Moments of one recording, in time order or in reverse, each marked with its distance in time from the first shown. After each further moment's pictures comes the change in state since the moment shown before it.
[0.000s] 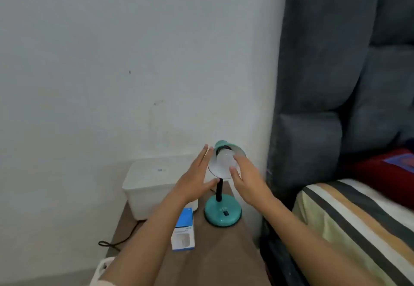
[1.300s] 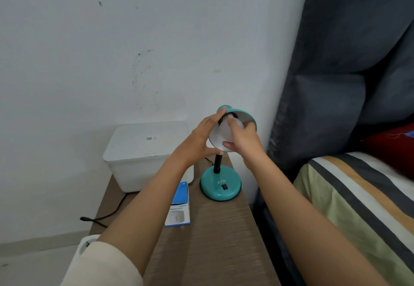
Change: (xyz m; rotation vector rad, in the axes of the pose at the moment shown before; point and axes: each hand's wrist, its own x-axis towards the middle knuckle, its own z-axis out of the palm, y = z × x) left_hand 0.052 -0.046 0.027 -0.208 0.047 0.152; right_hand 0.067 0.000 0.033 0.664 0.182 0.545
